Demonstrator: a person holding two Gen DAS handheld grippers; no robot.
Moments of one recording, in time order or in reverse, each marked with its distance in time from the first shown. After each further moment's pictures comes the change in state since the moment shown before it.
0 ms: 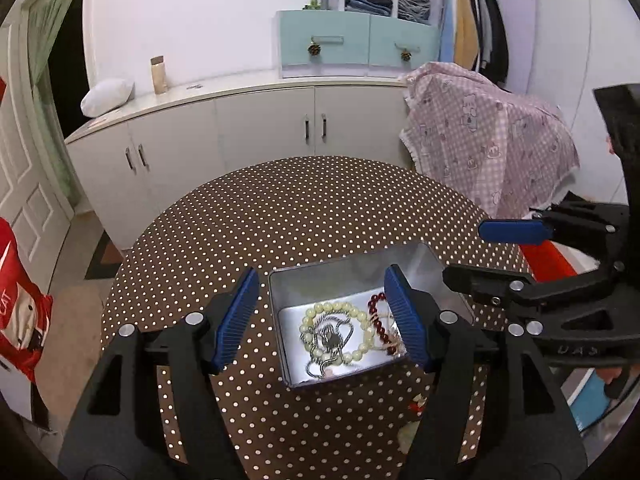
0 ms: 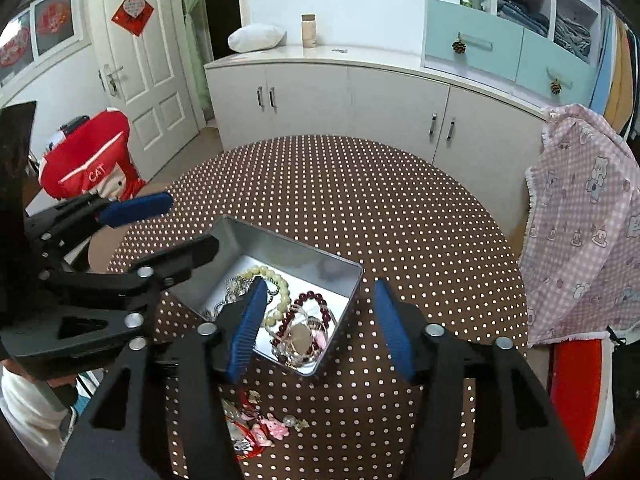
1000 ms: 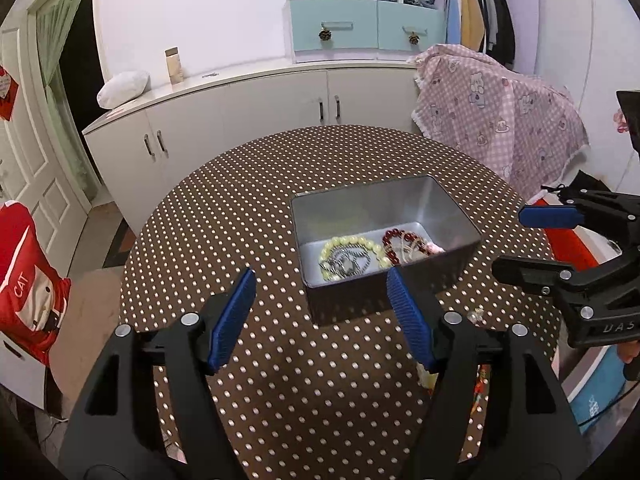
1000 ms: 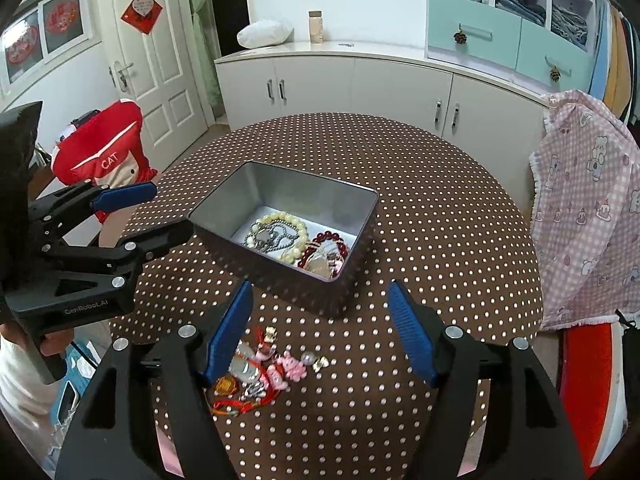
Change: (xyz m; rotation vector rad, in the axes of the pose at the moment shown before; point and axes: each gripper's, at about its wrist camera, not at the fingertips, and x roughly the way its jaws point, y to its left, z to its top) left arm -0.023 -0.001 -0.048 0.011 0.035 0.060; right arm -0.023 0.010 -0.057 0.016 -0.026 0.042
